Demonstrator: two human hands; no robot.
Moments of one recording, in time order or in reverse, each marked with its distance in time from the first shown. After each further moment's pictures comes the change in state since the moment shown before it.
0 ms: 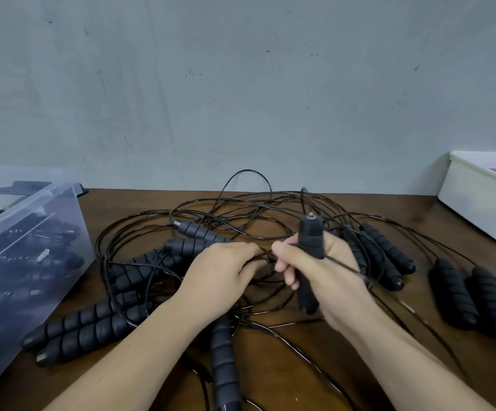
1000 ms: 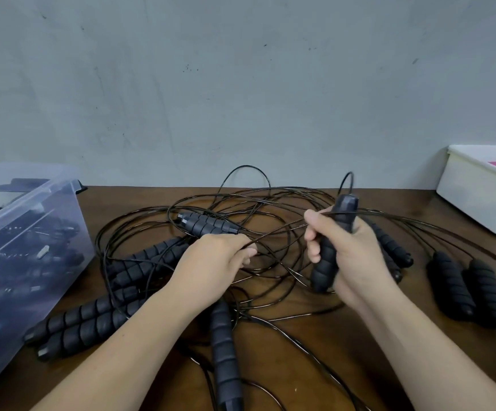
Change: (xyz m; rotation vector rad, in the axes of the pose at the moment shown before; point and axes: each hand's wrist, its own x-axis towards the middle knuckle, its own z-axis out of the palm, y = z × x) left_hand 0.005 -0.012 -0.005 -0.006 -0.077 -0.136; right_hand 0.013 -0.014 -0.023 0.227 0.132 0.035
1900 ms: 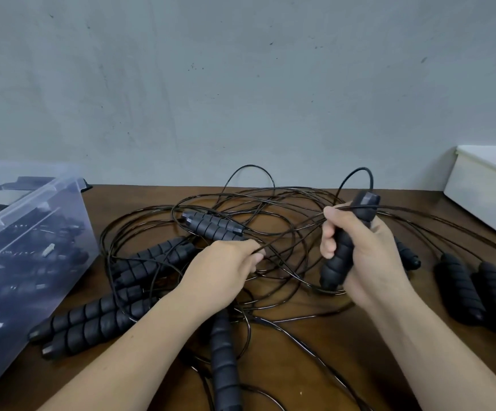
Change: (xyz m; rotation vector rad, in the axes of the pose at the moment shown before) left_hand -0.004 0.003 0.007 0.052 -0.085 -0.027; right_hand -0.001 -0.007 -0.001 0.070 0.047 -0.017
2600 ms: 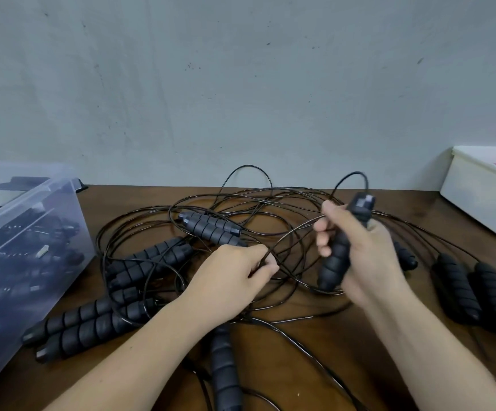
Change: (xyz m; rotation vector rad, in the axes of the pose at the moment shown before) left_hand -0.012 0.026 -0.003 -0.120 0.018 0.052; right_hand 0.005 0.003 -0.001 0.001 0.031 0.006
